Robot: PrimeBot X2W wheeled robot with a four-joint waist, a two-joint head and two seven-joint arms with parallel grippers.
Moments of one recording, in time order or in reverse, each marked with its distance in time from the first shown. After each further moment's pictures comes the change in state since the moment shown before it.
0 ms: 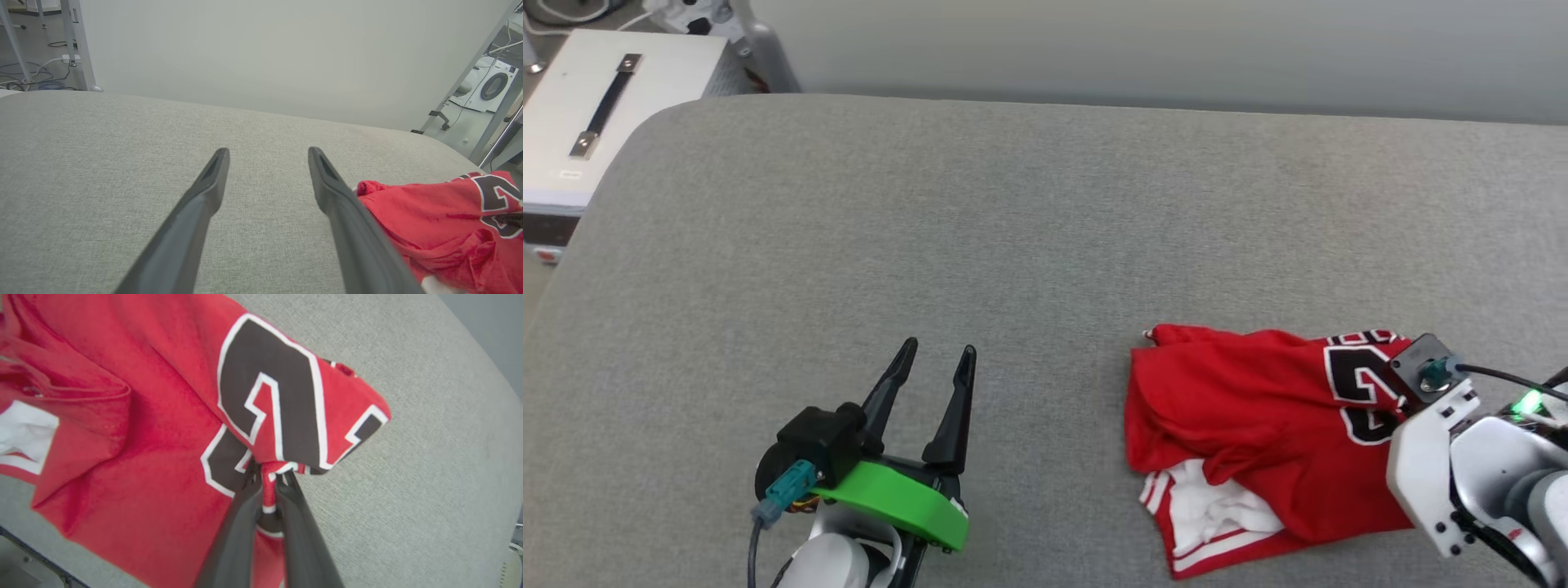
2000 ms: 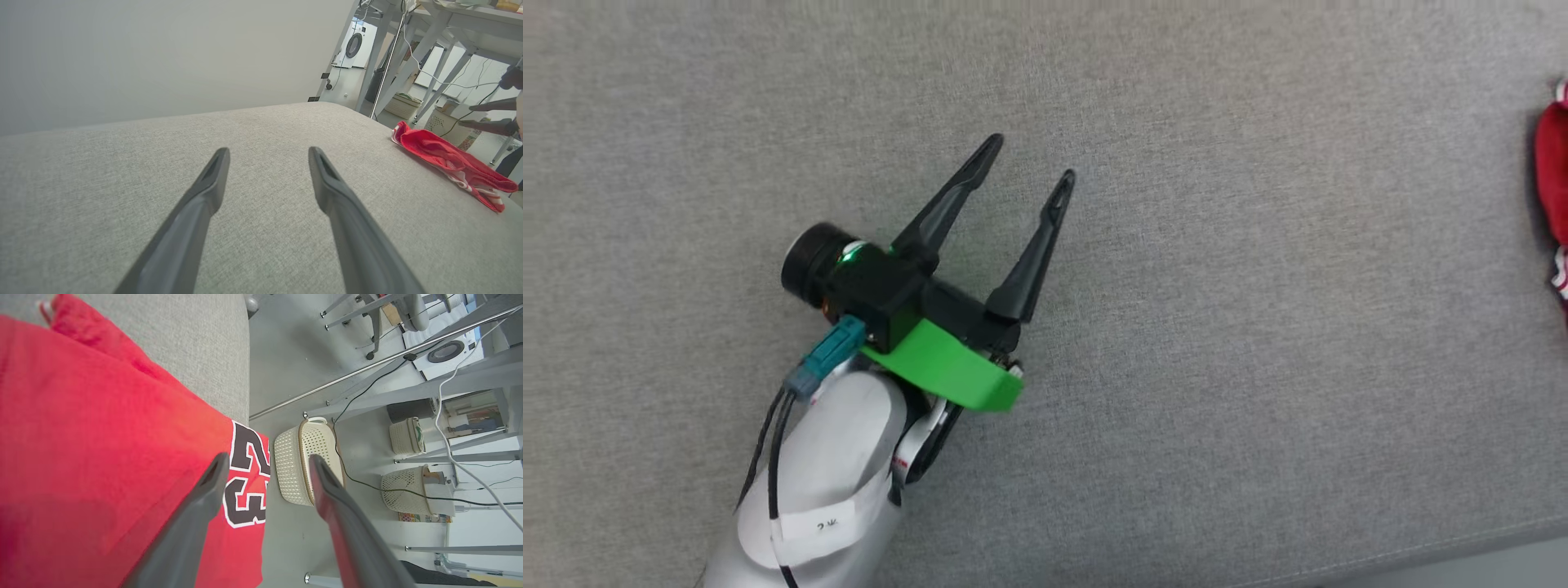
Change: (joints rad) left arm -0.385 0.094 -0.233 -0.119 0.025 0.031 0.002; right arm -0.366 -0.216 -0.385 0.581 -0.193 0.000 -0.631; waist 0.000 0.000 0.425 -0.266
